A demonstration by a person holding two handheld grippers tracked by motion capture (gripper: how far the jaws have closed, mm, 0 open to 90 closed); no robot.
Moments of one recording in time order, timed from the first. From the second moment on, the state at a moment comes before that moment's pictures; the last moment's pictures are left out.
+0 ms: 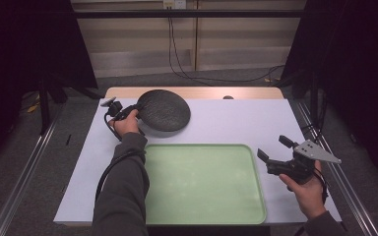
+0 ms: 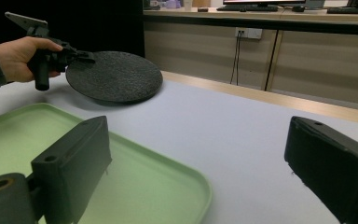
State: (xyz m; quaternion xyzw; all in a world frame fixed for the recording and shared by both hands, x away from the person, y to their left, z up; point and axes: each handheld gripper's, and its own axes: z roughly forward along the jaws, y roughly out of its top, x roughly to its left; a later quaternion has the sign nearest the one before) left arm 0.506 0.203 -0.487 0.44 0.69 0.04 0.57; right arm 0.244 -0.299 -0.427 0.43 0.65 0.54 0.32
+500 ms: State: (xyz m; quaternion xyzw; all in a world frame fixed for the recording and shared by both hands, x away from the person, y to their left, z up) left arm 0.515 0.194 -0.448 0.48 0.68 0.05 0.55; right arm 0.243 -0.301 -0.426 0.43 0.65 0.54 0.31
